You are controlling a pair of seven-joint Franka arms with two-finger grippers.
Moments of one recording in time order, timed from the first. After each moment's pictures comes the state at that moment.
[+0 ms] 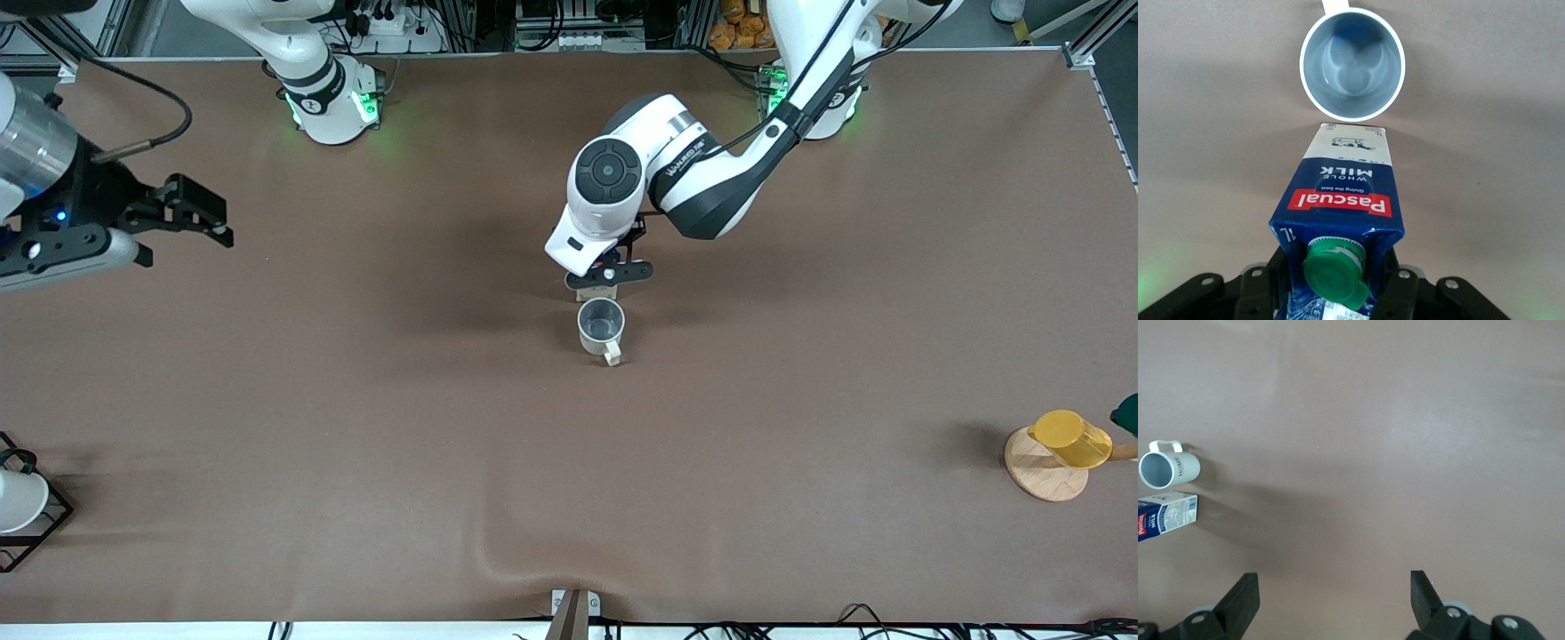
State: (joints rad) left arm -0.39 0.53 -0.49 -1.56 0.03 1.88 -0.99; right arm 0.03 0.19 0.13 -1.23 0.06 1.40 -0.01
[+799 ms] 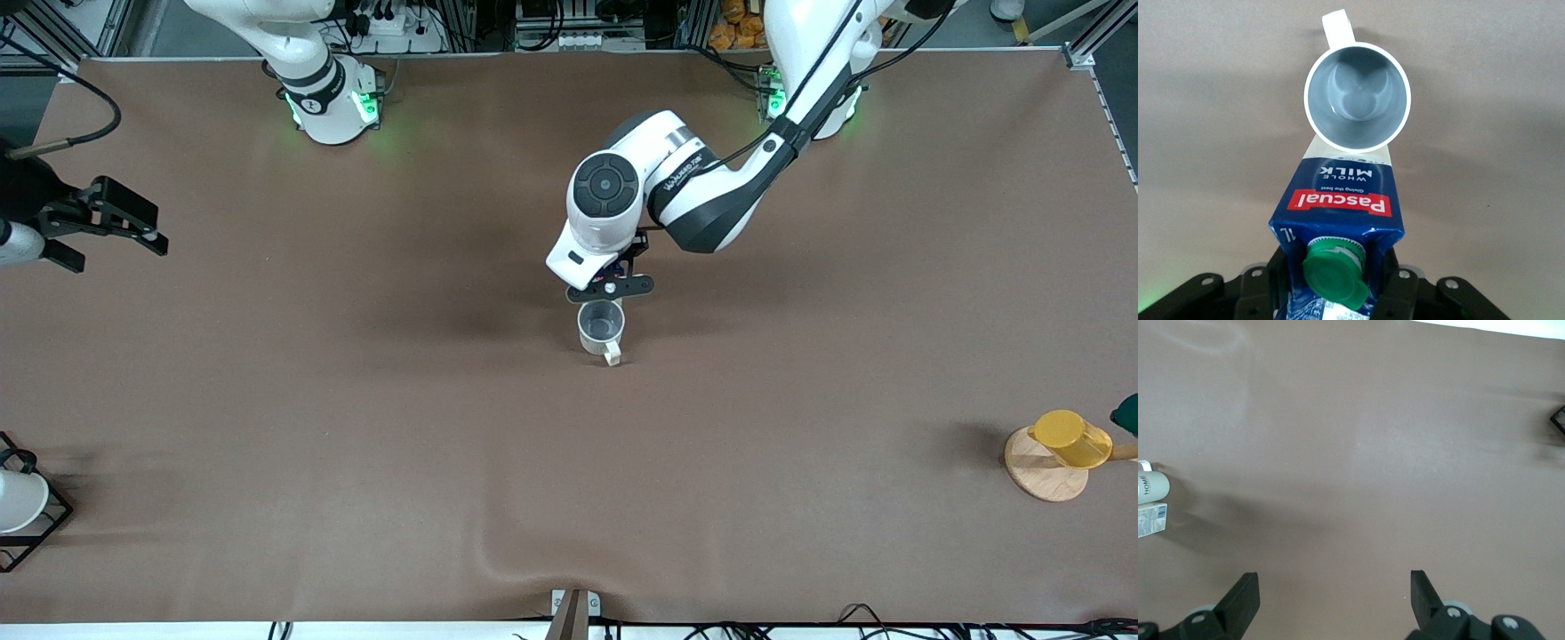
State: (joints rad) left arm -0.39 0.57 -0.49 -1.53 0.09 1.88 -0.98; right arm -0.07 0.07 0.12 -1.42 0.06 1.55 -0.11
